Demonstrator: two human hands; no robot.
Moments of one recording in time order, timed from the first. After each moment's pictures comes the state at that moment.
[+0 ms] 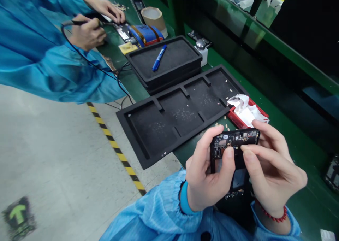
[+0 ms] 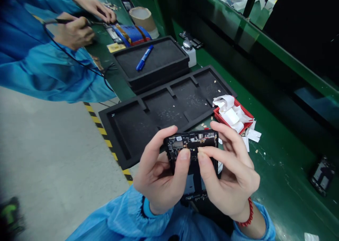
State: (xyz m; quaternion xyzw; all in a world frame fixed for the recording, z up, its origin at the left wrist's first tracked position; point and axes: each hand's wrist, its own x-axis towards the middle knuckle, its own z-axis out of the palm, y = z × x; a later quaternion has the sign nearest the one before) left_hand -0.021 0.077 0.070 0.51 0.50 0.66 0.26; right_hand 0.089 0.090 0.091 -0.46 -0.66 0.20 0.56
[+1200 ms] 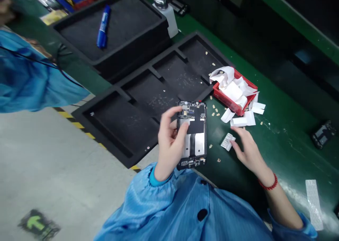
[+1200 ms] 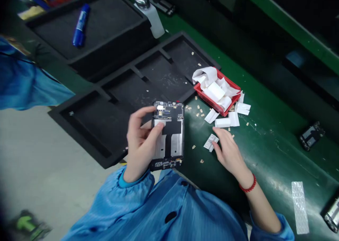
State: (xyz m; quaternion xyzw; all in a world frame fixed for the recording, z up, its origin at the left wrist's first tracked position) left_hand -0.073 0.095 0.006 0.46 0.59 0.48 0.45; right_hand 0.178 0.041 -0.030 -0.56 -0.73 0.25 0.30
